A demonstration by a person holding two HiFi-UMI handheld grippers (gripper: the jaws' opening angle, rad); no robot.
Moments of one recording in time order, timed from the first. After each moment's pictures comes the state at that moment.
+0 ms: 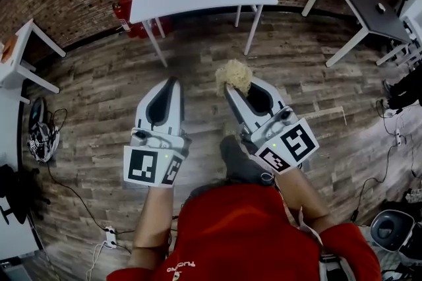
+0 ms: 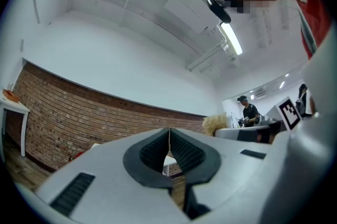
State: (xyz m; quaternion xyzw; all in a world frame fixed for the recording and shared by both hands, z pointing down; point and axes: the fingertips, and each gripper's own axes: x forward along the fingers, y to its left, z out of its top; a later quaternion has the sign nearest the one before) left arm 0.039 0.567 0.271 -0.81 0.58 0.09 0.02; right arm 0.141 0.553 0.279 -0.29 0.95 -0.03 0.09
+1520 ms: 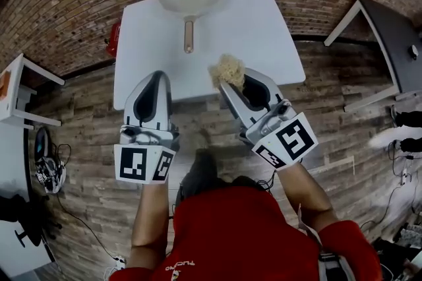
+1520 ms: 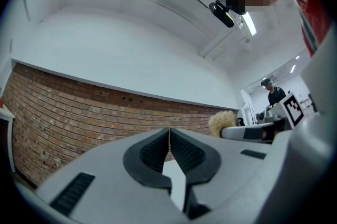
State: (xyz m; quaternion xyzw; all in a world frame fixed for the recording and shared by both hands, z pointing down) left arm -0.027 0.057 0.260 -0.78 0.62 0.07 0.05; right arm 0.085 0.038 0.273 -0.26 0.96 -0.01 0.09
